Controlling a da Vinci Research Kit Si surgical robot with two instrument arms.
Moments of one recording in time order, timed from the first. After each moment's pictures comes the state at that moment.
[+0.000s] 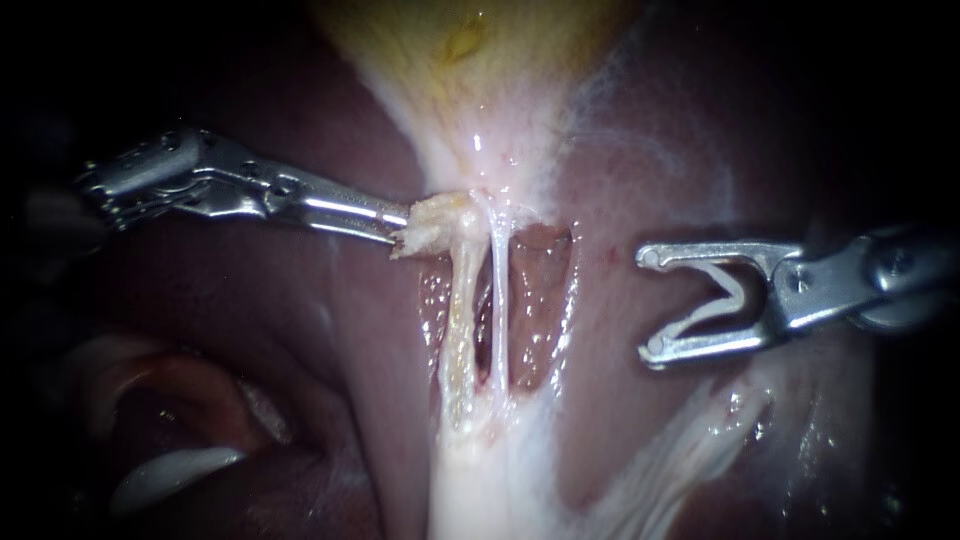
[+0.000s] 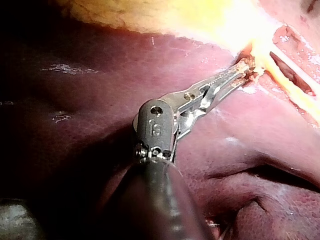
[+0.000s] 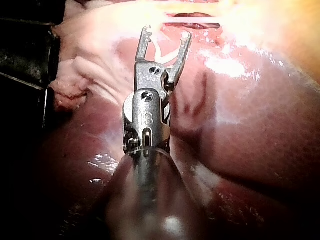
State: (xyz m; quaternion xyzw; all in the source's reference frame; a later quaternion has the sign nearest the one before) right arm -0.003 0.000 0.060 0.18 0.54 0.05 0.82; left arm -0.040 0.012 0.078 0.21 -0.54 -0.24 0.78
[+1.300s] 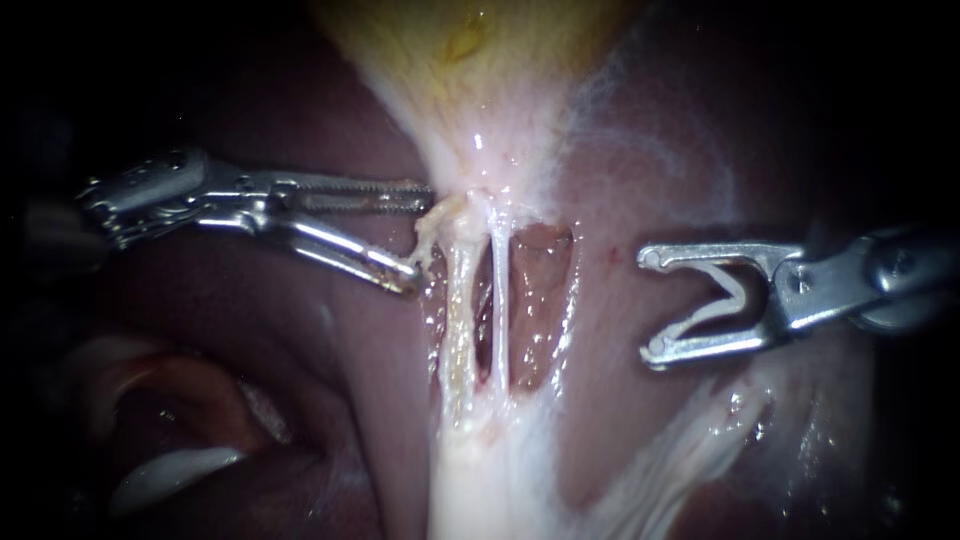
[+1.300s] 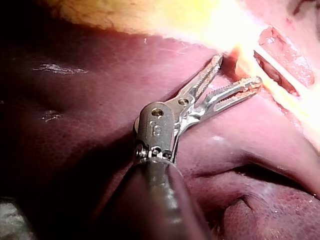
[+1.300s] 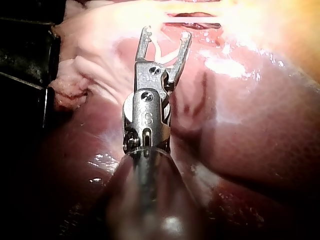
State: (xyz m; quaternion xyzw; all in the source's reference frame) right arm -0.004 0.000 0.060 0.18 0.54 0.05 0.82; left arm -0.042 0.011 0.076 0.22 -0.56 -0.23 0.77
